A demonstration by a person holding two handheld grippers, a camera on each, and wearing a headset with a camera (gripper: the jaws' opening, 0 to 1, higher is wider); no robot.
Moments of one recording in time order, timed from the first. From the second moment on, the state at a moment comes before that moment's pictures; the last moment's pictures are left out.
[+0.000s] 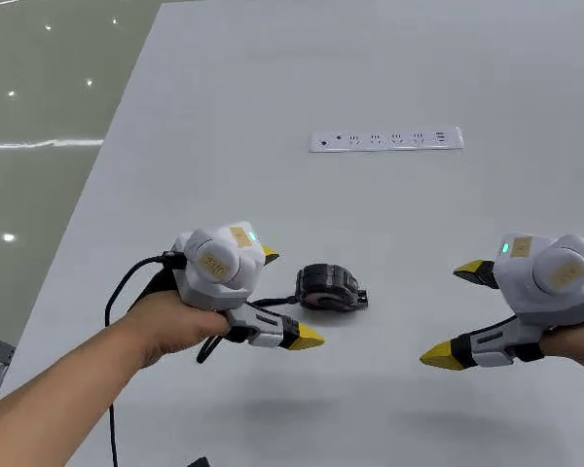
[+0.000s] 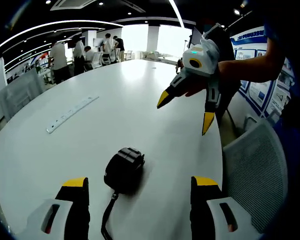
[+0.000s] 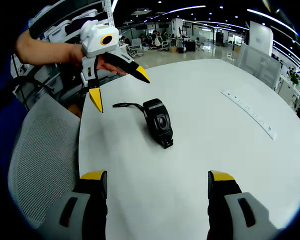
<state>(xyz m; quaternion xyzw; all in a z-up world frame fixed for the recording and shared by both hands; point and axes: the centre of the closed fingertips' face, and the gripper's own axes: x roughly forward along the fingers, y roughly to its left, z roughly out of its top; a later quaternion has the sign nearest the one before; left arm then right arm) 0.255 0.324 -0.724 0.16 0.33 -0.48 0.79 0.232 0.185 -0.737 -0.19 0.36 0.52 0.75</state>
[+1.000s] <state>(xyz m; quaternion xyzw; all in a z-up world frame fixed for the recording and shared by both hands) 0.281 0.299 -0.758 0.24 0.34 -0.53 0.74 0.268 0.231 -0.776 -0.21 0.33 0.58 0.71</state>
